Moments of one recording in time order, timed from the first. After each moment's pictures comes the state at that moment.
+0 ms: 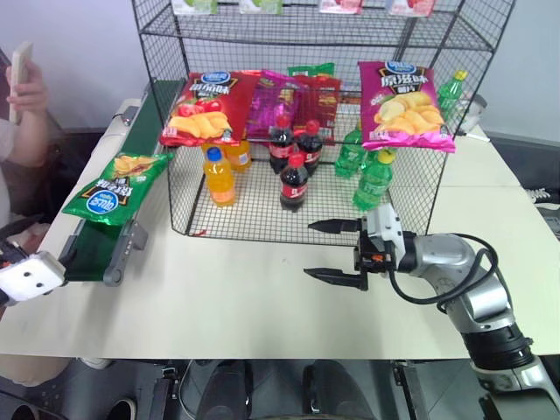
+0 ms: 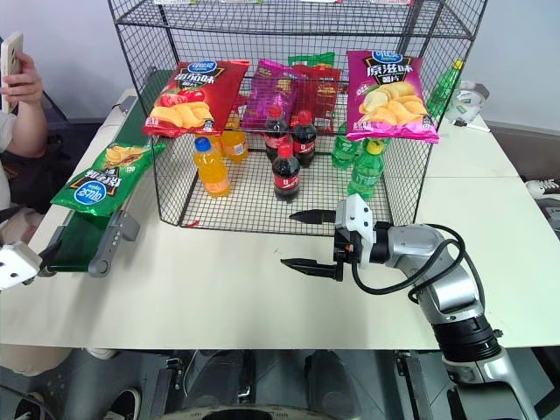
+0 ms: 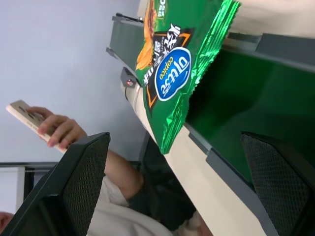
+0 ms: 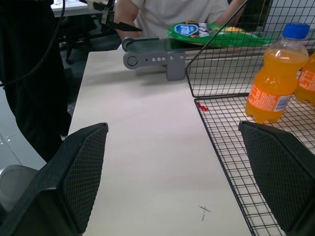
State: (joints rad) left arm 0.20 0.98 0.49 0.38 0.25 -0.67 -0.40; right arm -0.29 -0.60 0.09 -0.21 0.48 0.27 1.15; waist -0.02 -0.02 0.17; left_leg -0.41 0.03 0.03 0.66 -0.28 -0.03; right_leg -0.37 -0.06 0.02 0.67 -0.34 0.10
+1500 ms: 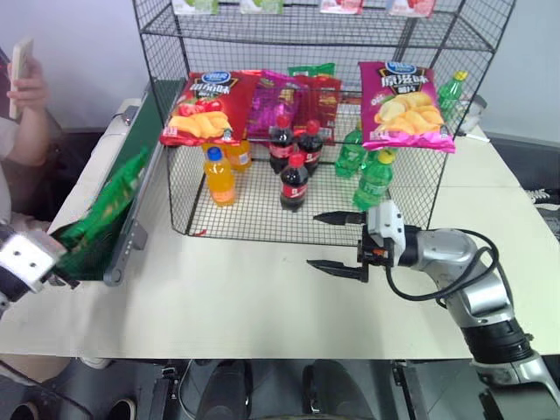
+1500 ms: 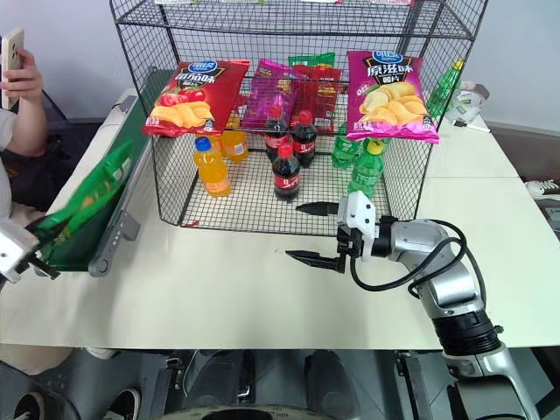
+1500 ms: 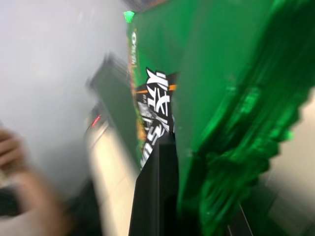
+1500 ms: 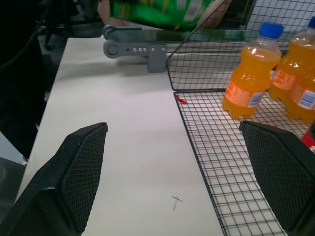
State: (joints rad) left arm 0.23 0.94 0.50 0.09 -0.58 -0.31 -0.84; right arm -0.32 -0.60 0.09 -0.14 0.42 0.17 1.12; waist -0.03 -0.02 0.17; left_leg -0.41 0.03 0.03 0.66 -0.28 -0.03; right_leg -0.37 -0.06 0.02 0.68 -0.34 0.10
